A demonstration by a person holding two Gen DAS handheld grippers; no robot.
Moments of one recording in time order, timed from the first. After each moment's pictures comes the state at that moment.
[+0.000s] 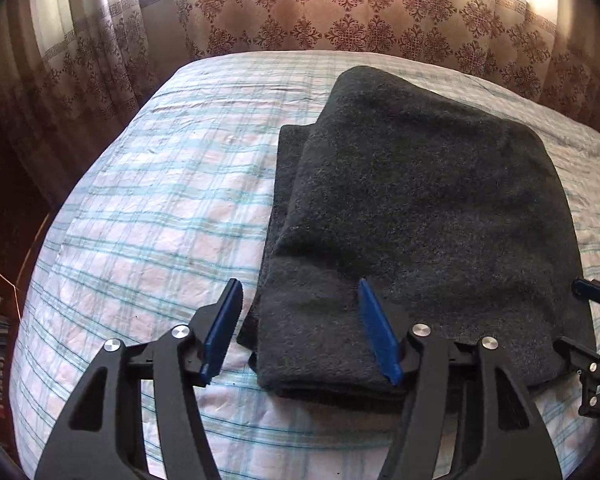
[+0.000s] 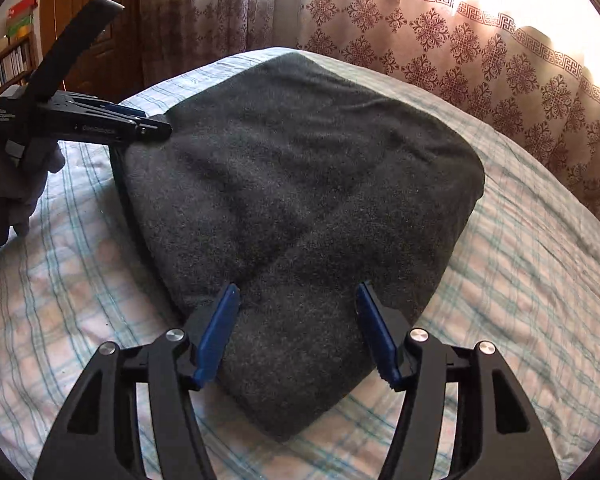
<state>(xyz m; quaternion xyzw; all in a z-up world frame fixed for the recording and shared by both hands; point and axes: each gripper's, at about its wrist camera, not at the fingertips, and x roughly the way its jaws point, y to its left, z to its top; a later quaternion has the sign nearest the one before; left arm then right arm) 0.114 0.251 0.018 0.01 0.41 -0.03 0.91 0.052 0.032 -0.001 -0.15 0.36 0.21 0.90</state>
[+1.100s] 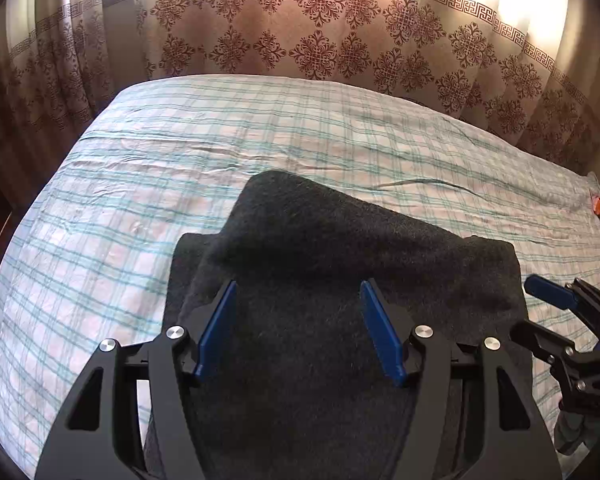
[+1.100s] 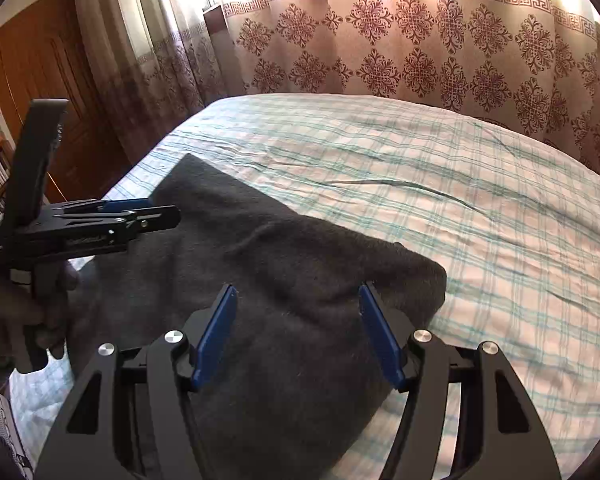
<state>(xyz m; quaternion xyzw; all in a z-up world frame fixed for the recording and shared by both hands) 0.208 0.193 0.058 -0.02 0.41 -0.08 0.91 0.169 -0.016 0.053 0.00 0.36 0.21 0.91</state>
